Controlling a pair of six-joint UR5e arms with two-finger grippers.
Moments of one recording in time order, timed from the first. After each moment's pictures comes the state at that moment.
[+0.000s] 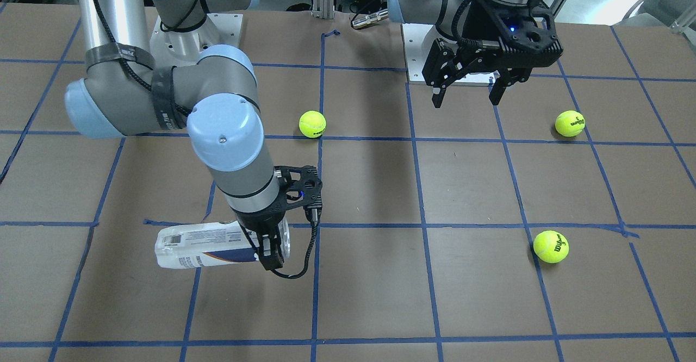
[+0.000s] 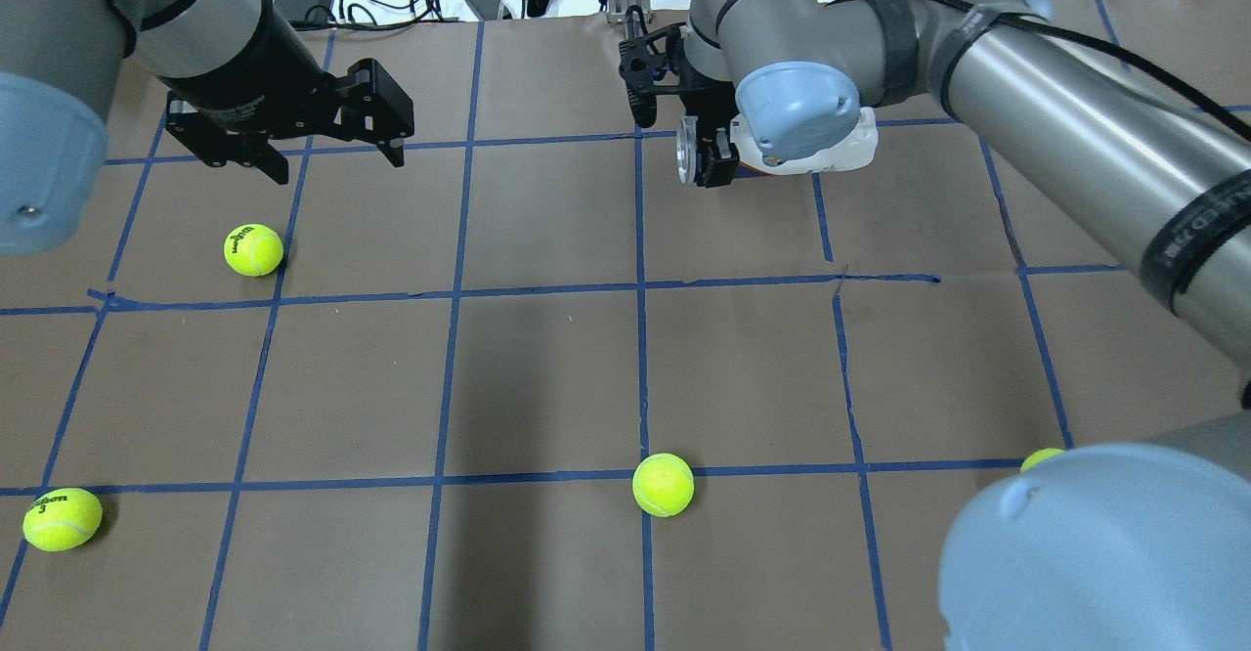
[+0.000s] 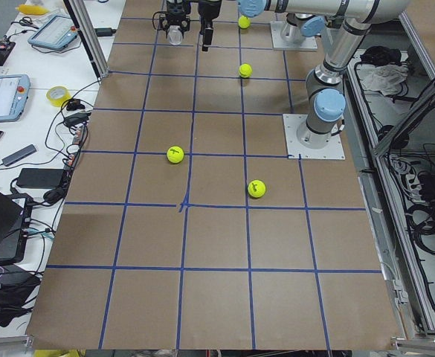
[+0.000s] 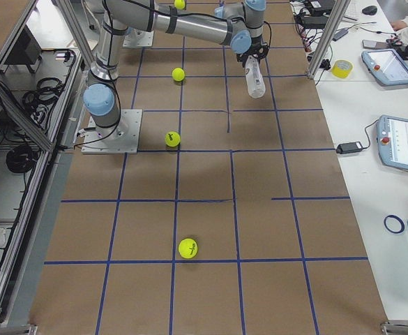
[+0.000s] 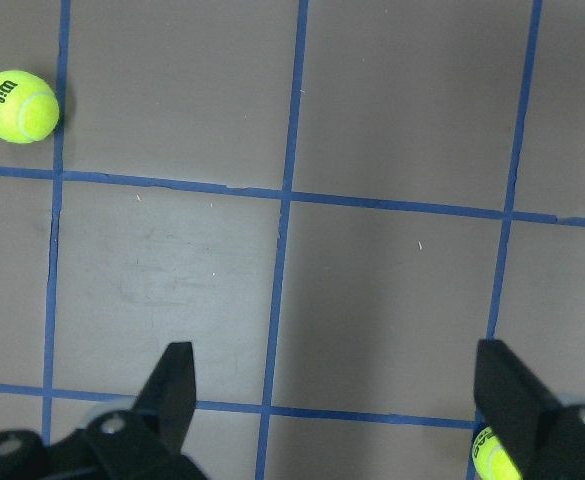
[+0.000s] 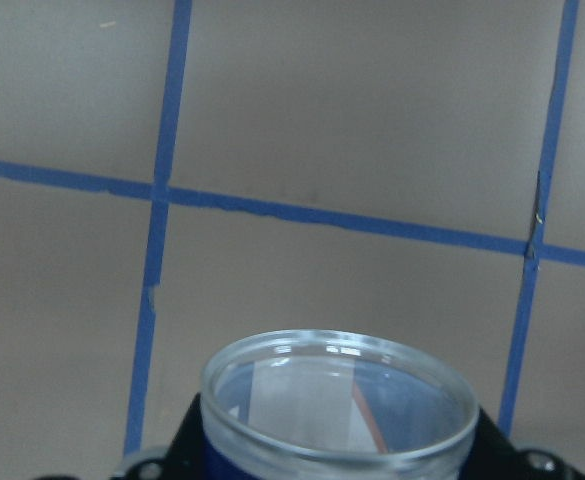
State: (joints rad) left arm -1.61 -1.48 -1.62 -1.44 1.58 -0.15; right arm 1.83 -1.08 1.45 -2.05 -1.51 -1.46
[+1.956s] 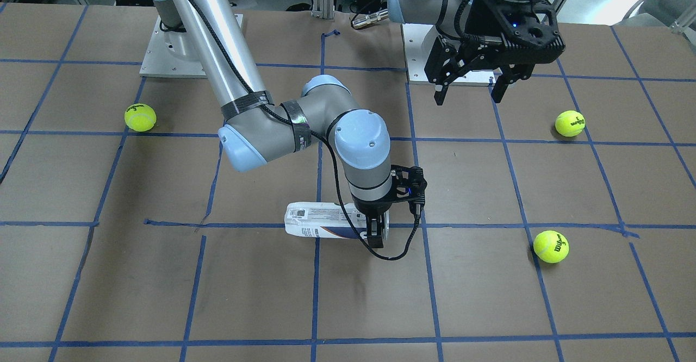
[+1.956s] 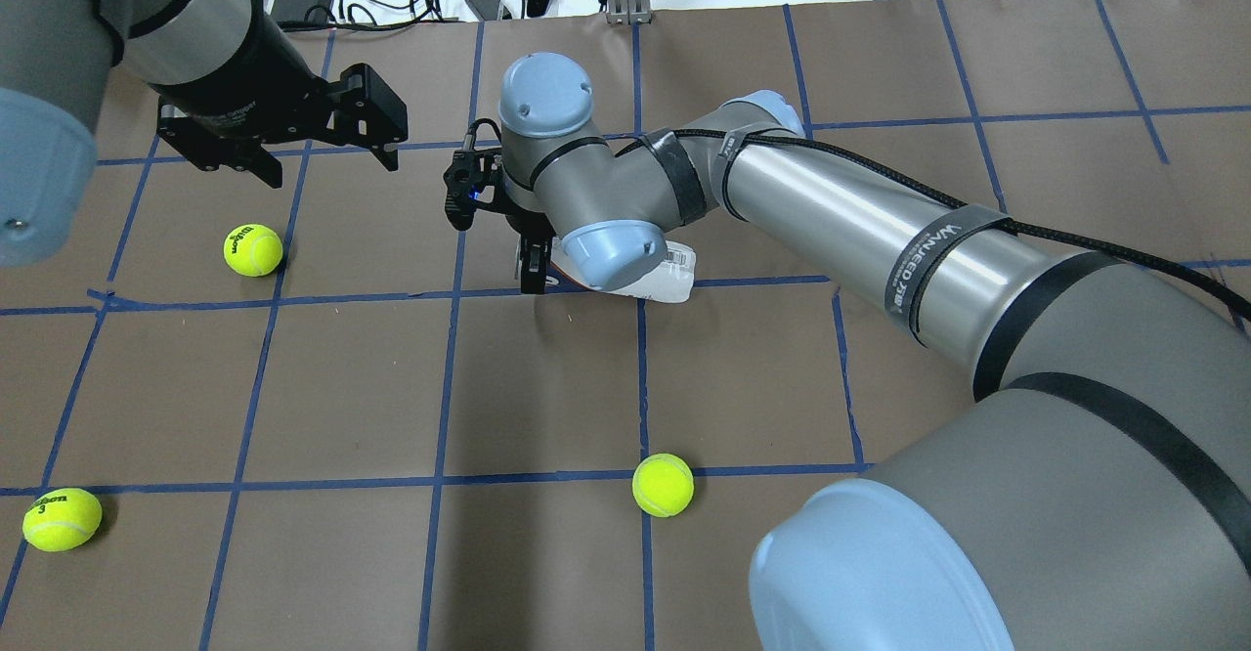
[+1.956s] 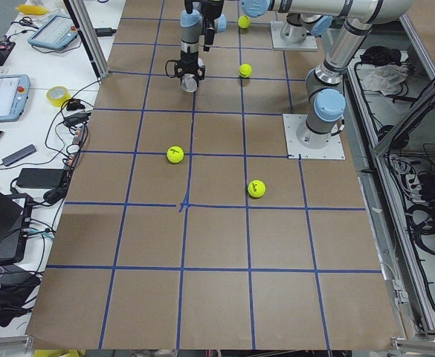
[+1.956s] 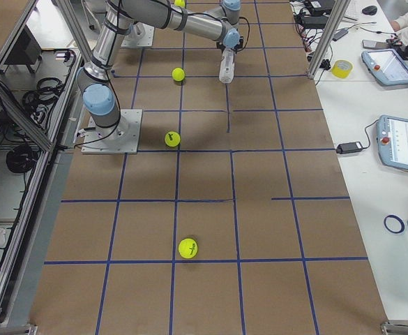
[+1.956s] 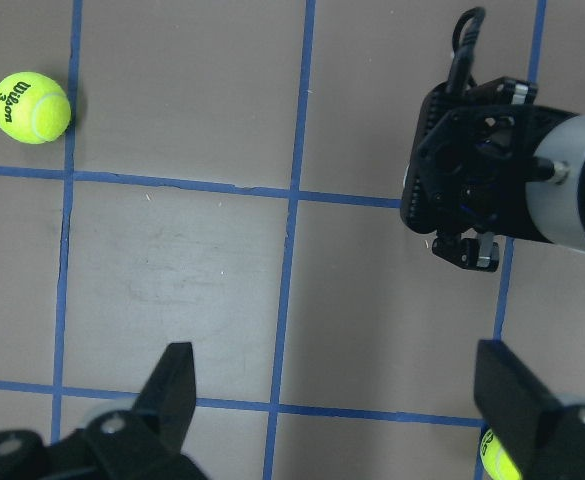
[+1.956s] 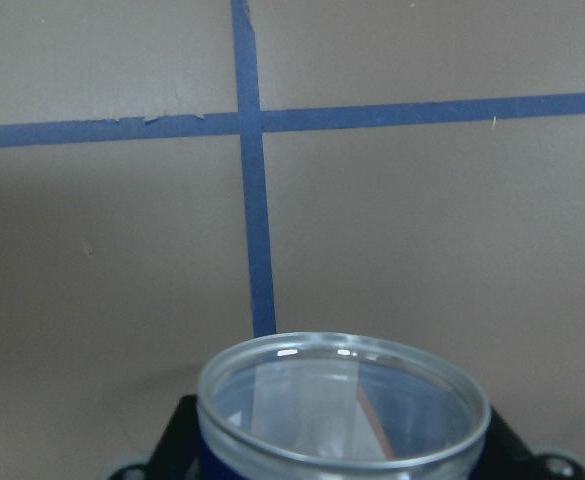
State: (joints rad) left arm -1.60 -1.48 -1.63 -1.43 1.57 -0.14; right arm 2.06 -0.91 1.44 -2.25 -1.42 -1.01
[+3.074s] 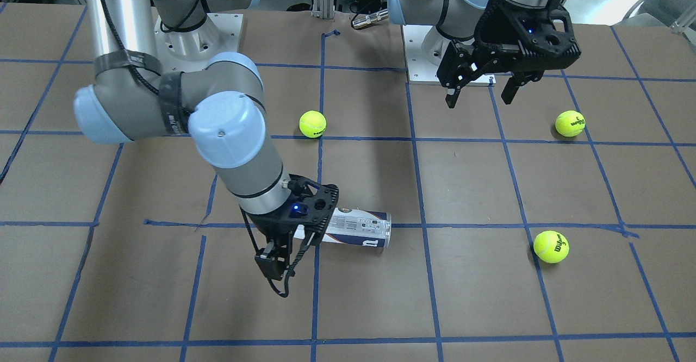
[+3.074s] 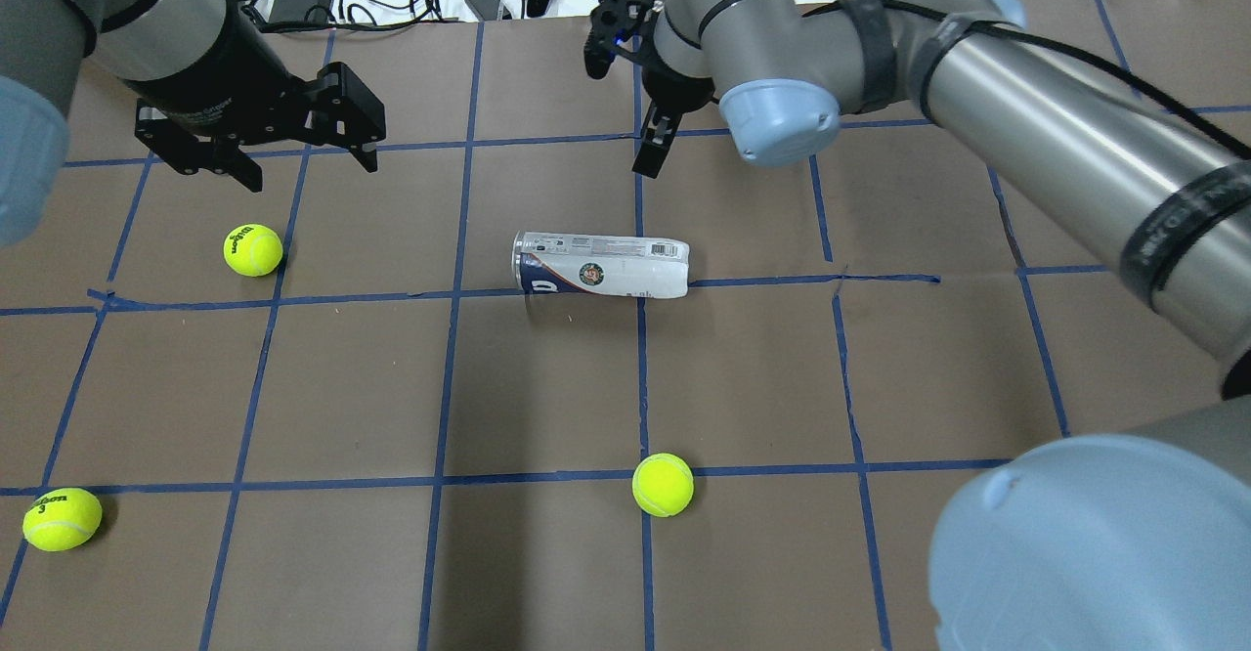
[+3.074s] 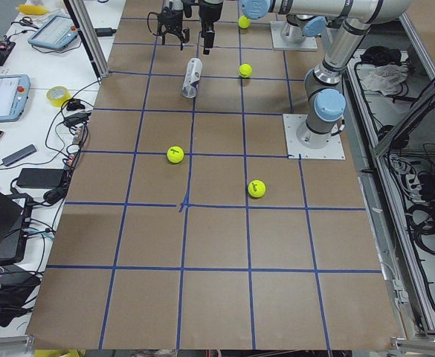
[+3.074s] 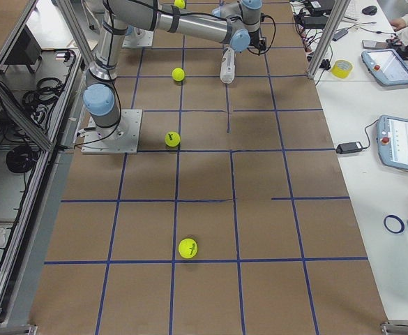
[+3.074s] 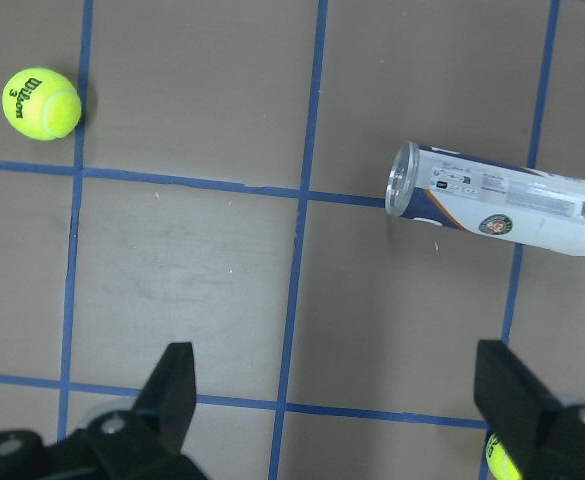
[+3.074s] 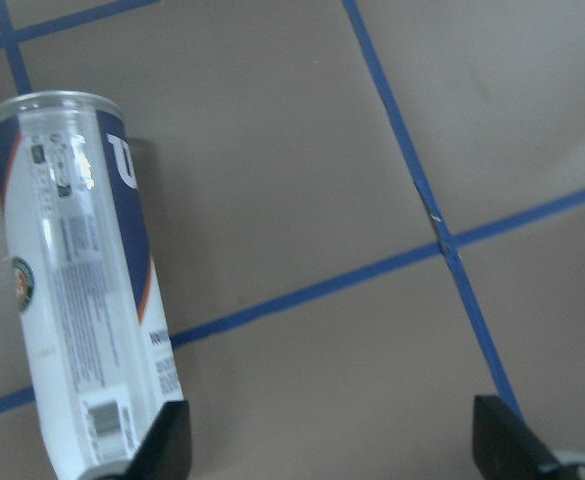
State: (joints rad) left arm -1.55 -1.48 -1.62 -1.48 1.57 -0.13; right arm 1.76 -1.10 1.44 -2.13 -1.37 -1.00
